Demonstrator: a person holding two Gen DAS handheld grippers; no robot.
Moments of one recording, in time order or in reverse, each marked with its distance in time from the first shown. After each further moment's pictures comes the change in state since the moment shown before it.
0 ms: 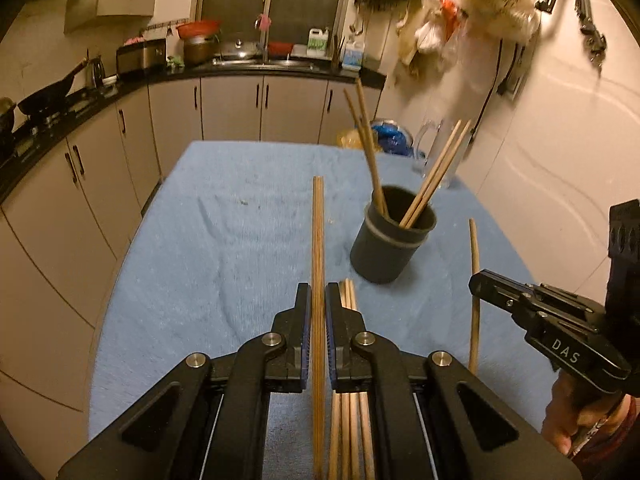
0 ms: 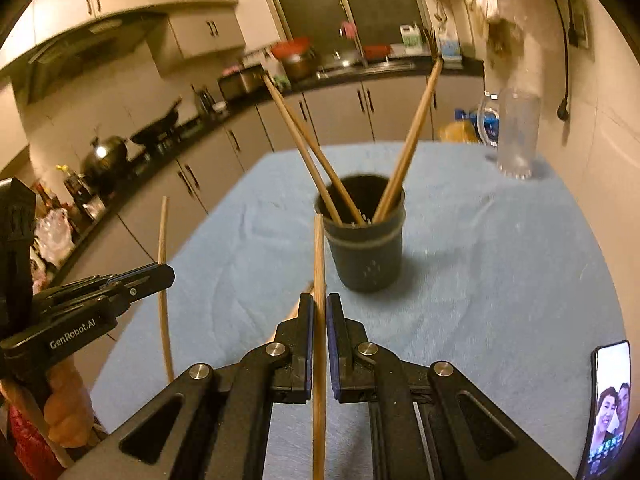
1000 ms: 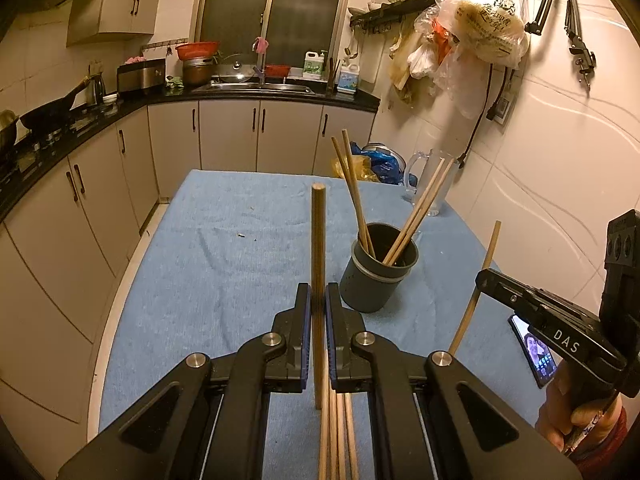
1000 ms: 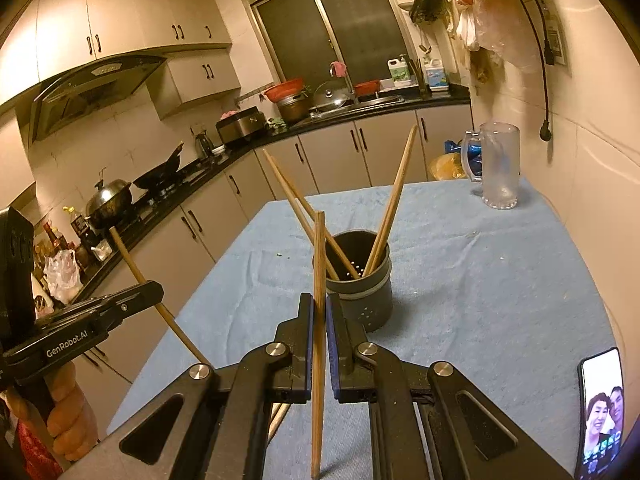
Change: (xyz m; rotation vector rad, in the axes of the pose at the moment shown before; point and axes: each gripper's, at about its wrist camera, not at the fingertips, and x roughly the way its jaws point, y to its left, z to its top) left arm -0.020 -0.008 0.021 0.006 -0.069 -0.011; right arm -0.037 -0.007 0.017 0.058 -0.127 0.000
